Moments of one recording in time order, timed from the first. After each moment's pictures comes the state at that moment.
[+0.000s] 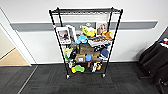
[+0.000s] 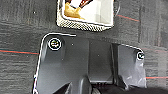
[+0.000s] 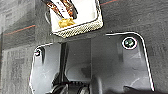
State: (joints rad) left arm 1.26 2.80 -2.39 -0.03 -0.05 -0.14; right arm -1.34 2.81 -2.36 0.20 0.18 -0.18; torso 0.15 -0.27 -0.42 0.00
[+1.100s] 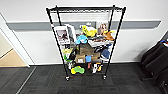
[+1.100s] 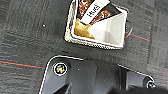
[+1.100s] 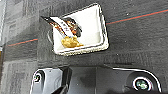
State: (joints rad) left arm 1.19 2.80 -2.44 -0.16 -0.04 -0.15; right arm -1.21 2.83 -2.37 0.21 0.12 -0.17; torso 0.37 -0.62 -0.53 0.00
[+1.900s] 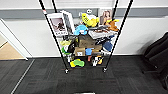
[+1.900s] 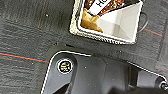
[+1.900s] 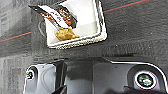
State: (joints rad) left arm 1.15 2.80 -2.44 -0.17 -0.03 -0.15; right arm -1.18 2.83 -2.37 0.21 0.11 -0.17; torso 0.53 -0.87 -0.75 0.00
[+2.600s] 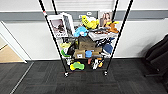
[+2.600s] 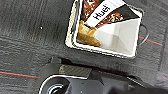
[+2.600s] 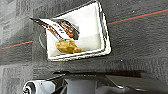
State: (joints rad) left arm 1.11 2.83 -2.50 -0.20 0.03 -0.15; right arm -1.16 2.85 -2.37 0.21 0.10 -0.16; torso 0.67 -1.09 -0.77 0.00
